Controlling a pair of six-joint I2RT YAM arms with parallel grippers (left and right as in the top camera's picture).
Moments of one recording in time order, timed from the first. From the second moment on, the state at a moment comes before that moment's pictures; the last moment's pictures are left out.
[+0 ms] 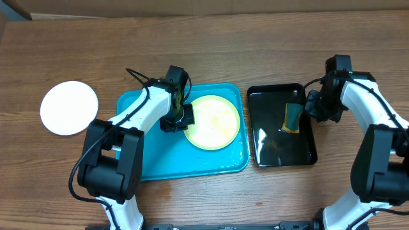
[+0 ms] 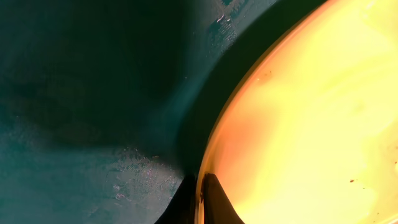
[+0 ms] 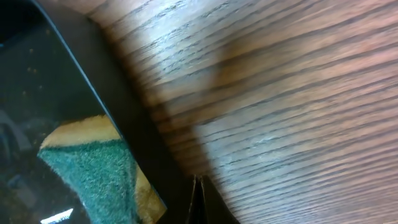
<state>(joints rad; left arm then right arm) -0.31 1.94 1.25 -0.85 0.15 -0.45 -0.10 1.86 1.25 -0.88 -0.05 0.29</state>
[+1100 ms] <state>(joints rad) -0.31 1.94 1.25 -0.85 0.14 -0.44 0.06 1.87 1.48 -1.22 -0.26 0.22</state>
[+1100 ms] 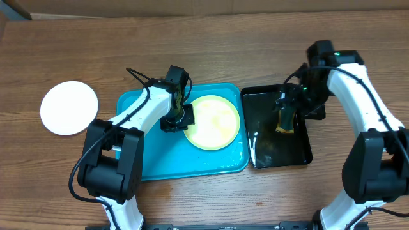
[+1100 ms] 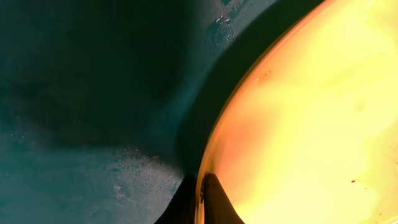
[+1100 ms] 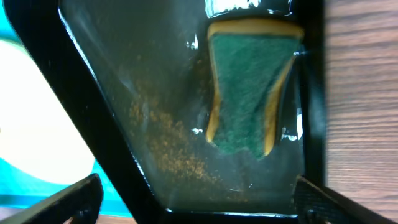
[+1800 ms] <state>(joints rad) -0.25 1.84 1.33 -0.97 0.01 -0.39 0.03 1.87 1.51 -1.30 -0.23 0.22</state>
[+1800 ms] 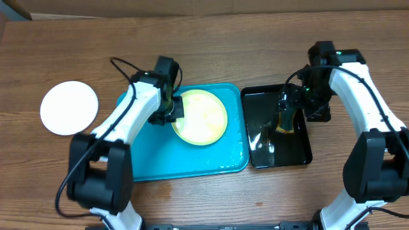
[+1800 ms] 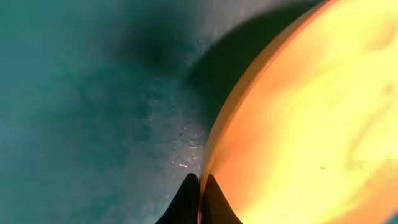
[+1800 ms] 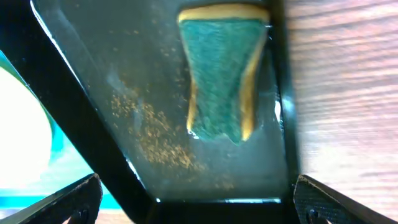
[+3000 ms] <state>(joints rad) -0.54 1.77 1.48 -0.74 -0.08 -0.39 -0.09 1.87 1.63 -1.21 -0.23 0.23</state>
